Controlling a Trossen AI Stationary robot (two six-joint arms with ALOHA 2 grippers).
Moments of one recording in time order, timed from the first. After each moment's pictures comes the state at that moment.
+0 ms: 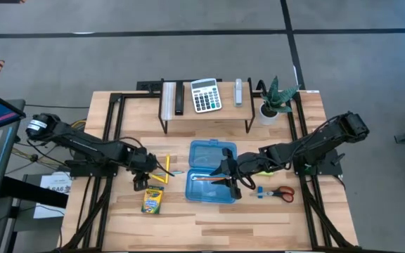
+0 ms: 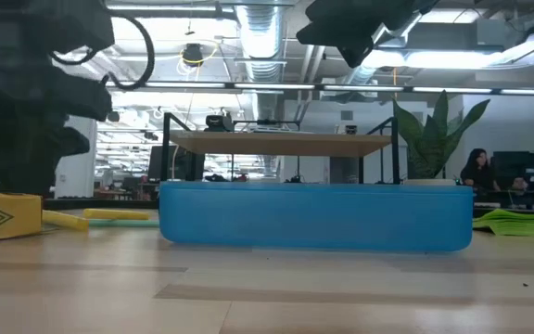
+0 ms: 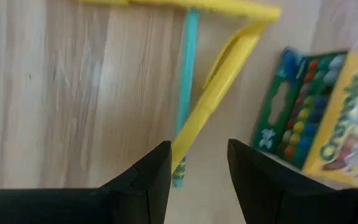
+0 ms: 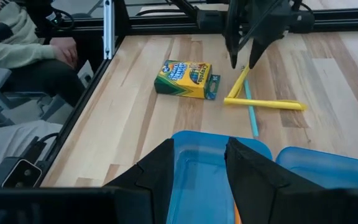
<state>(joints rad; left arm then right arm) -0.24 1.17 0.53 -0.65 0.04 -0.43 0.29 1.47 0.93 0.09 0.08 0.18</state>
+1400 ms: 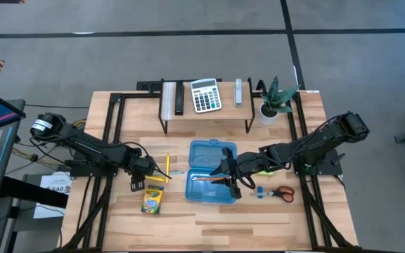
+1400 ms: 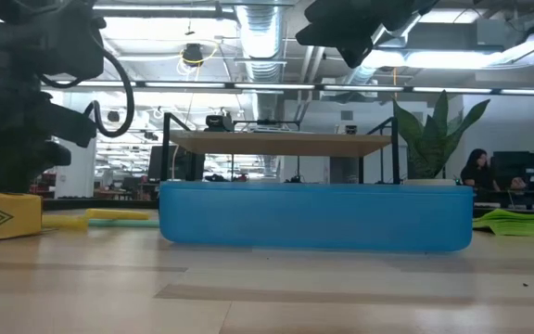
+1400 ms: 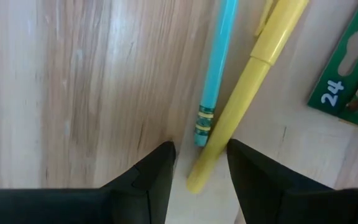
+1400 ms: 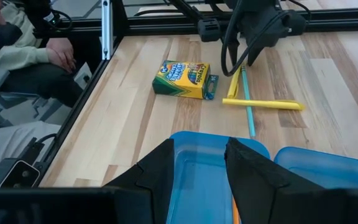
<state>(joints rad) -0.26 1.24 0.50 -0.72 0.03 -0.49 0.29 1.47 0.93 0.09 0.08 0.18</state>
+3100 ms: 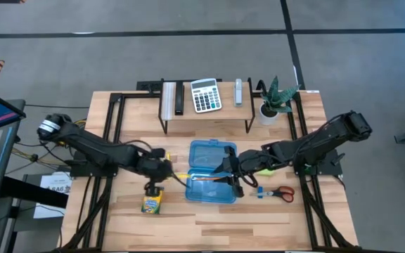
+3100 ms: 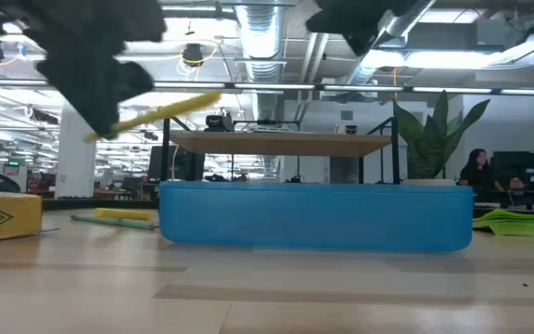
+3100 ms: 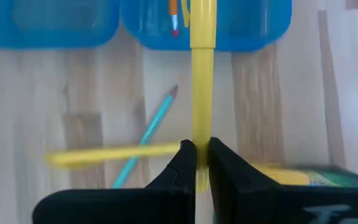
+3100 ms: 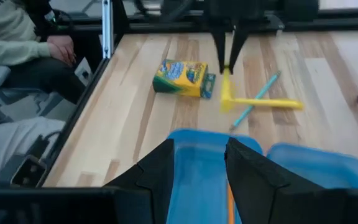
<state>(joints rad) -0.31 1.39 0.92 -0.70 -0.08 -0.24 0.29 1.40 0.96 -0.04 0.08 0.18</state>
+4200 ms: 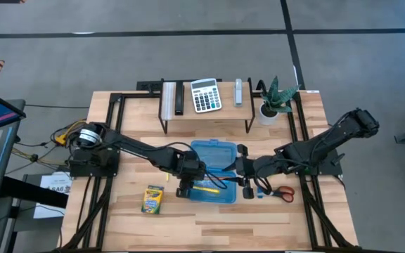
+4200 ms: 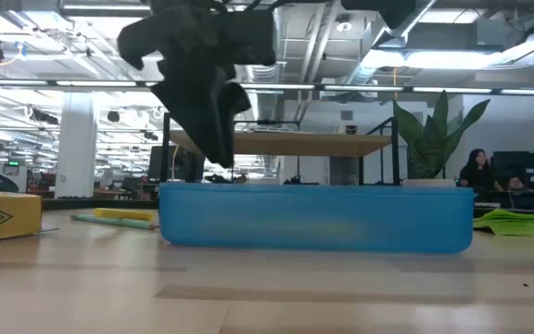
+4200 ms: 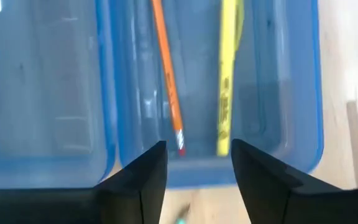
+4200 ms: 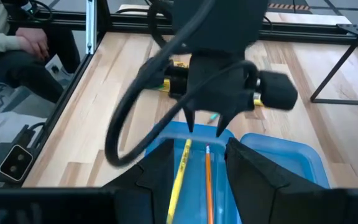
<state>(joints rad) -0.22 1.83 1.32 -0.71 -0.03 -0.07 0.40 1.30 0.96 -0.17 0.30 0.18</state>
